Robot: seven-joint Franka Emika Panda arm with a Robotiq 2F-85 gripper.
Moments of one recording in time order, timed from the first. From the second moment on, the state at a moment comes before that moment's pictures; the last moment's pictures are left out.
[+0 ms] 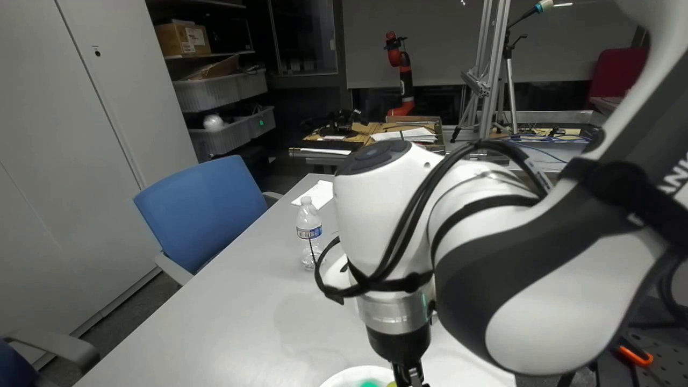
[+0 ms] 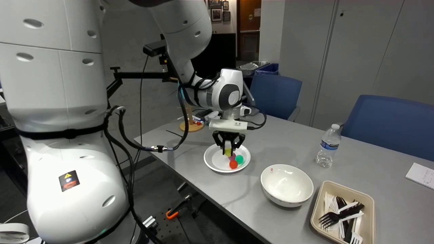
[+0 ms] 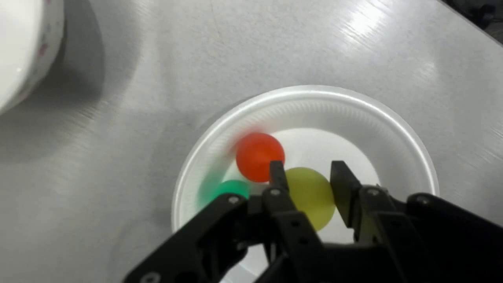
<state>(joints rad) 0.17 0.25 0.21 -2.36 -0.09 2.50 -0.33</state>
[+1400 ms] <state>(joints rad) -0.06 -0.10 -0.03 -2.59 -0.45 2.57 -0.09</state>
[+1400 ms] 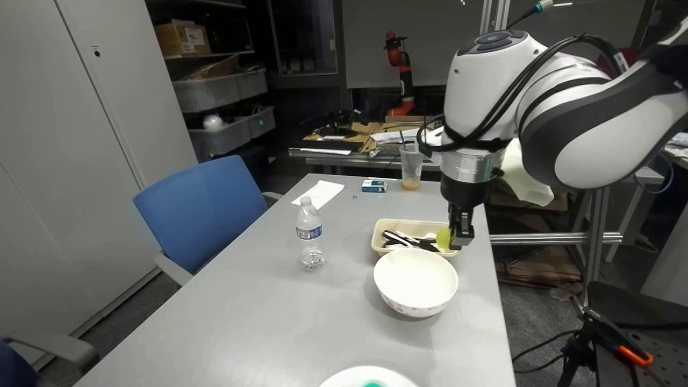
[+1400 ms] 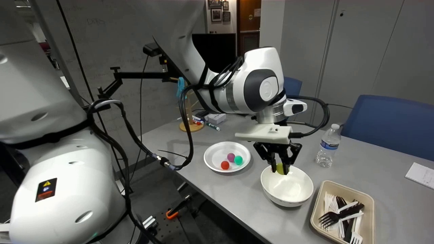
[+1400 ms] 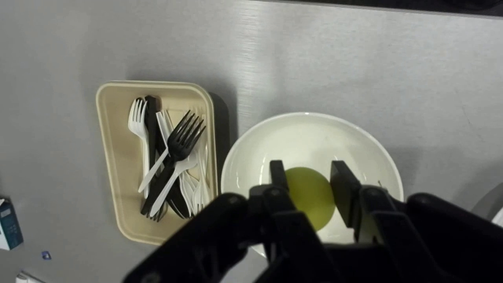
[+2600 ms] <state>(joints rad) -0.06 0.17 -0.05 -2.49 -0.44 2.75 -0.09</state>
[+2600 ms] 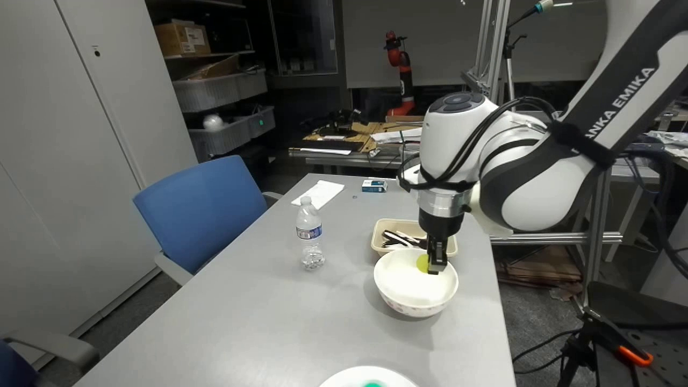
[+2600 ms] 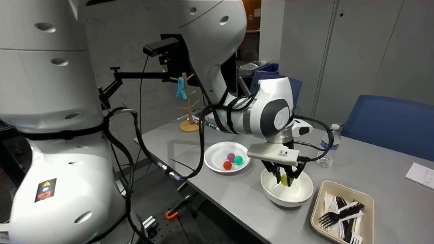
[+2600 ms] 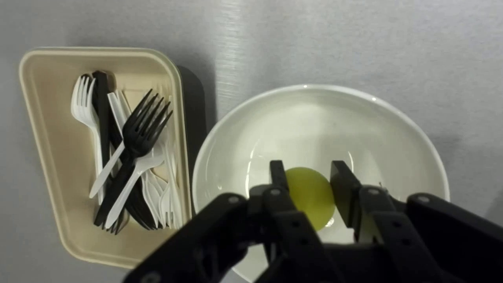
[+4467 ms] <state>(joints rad) 0.08 0.38 -0.06 -2.35 -0.43 2.76 -0.10</state>
